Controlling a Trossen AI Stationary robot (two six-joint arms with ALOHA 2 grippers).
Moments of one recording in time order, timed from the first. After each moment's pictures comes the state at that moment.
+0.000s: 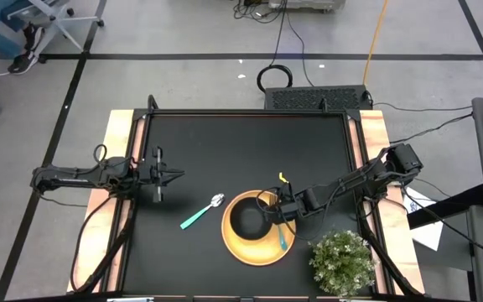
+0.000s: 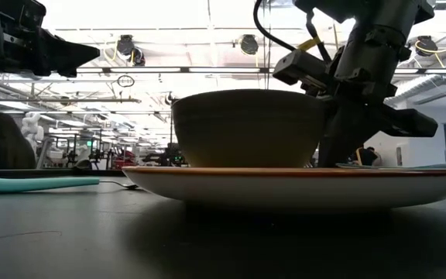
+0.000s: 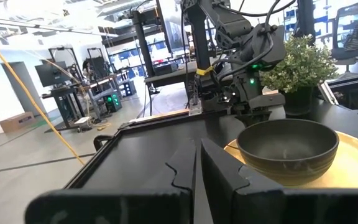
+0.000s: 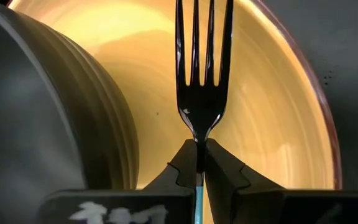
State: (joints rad) left arm -0.01 0.12 0.04 0.15 -0.05 0.25; right arm 0.32 1.68 0.96 -0.47 0.15 1.66
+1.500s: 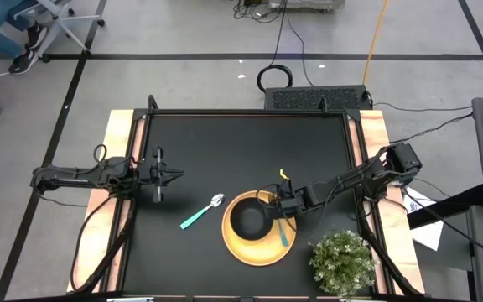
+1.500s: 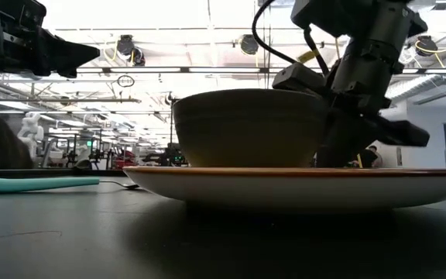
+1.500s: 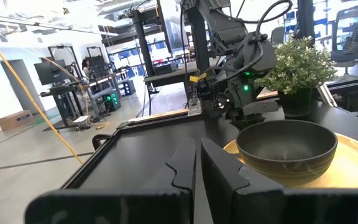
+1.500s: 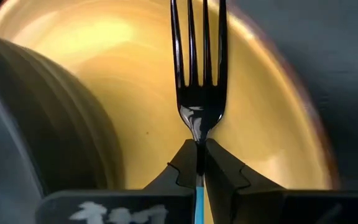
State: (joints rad) left arm -0.01 0.12 0.04 0.15 -0.05 0.23; right arm 0.28 1.68 0.91 -0.40 0.13 1.61
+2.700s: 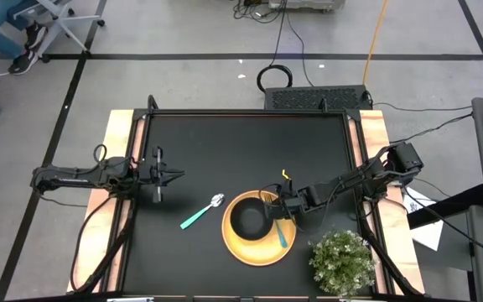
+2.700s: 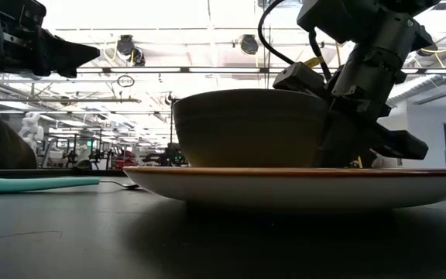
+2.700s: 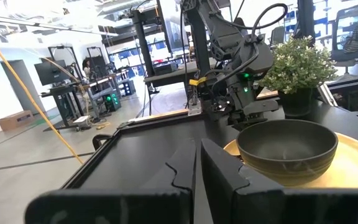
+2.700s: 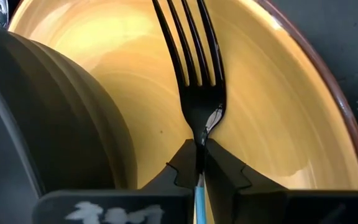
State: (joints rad) left arm -0.01 0.12 0.04 0.15 -0.05 0.24; right arm 0.28 1.68 0.83 -0.28 0.11 1.61
